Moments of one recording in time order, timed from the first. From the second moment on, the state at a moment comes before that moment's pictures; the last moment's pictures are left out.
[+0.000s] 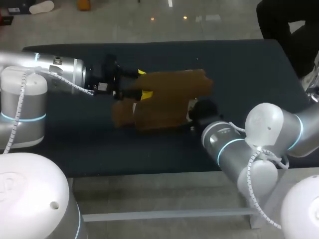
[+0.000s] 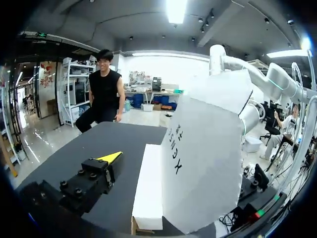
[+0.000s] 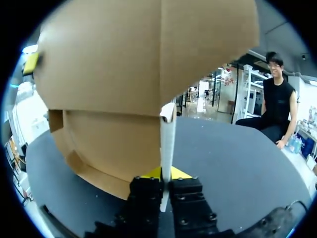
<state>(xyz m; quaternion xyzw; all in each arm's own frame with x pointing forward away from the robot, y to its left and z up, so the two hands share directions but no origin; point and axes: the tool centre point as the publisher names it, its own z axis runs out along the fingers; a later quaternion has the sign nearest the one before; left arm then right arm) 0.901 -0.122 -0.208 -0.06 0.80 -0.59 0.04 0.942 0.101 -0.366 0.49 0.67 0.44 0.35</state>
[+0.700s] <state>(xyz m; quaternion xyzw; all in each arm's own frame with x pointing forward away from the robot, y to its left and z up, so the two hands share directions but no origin) 0.864 -0.074 -0.157 -0.05 0.82 -0.55 0.15 0.935 0.084 -0.351 0.44 0.69 0.51 0.27</state>
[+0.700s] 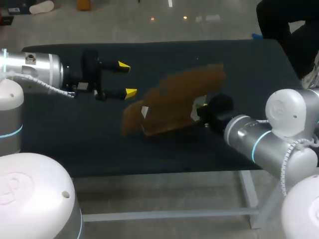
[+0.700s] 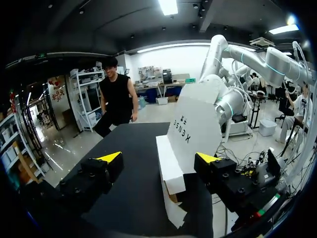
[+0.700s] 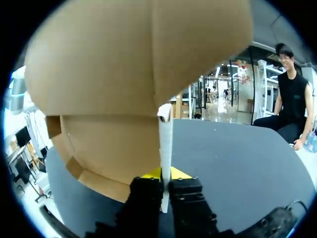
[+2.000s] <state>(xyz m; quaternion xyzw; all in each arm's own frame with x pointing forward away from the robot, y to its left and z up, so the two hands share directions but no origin) 0.838 -0.024 -0.148 -0.07 0.87 -0.46 0.15 0.941 0.081 -0.338 0.36 0.73 0.57 0.08</state>
